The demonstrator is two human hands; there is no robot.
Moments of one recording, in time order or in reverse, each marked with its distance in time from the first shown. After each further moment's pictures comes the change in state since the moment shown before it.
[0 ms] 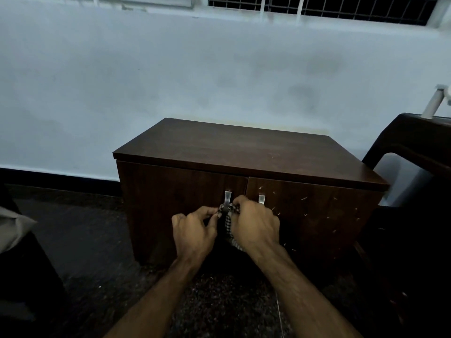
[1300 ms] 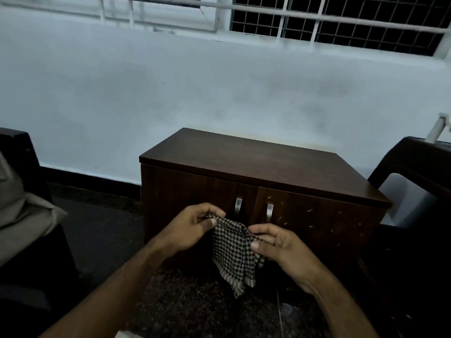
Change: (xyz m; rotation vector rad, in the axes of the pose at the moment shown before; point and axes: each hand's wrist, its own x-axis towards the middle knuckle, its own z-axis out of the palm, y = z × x) left_hand 0.012 0.003 -0.092 -0.552 -0.582 0.078; right_hand -0.037 0.064 -0.018 1.122 -0.530 0.010
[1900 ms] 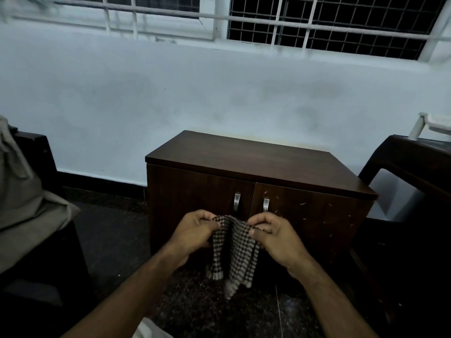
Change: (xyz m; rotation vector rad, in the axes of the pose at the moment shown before) left_hand -0.030 0.020 0.030 -0.265 0.217 -0.363; right_hand -0.011 -0.014 0.021 -0.219 0.234 -0.030
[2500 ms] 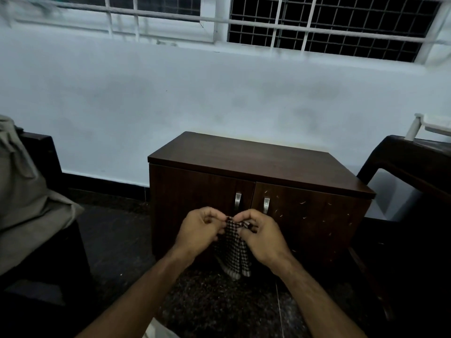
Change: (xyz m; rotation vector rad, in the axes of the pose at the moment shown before) left_hand -0.009 -0.003 0.002 0.098 0.058 0.206; right_hand 0.003 -0.001 0.032 -0.223 0.117 -0.176
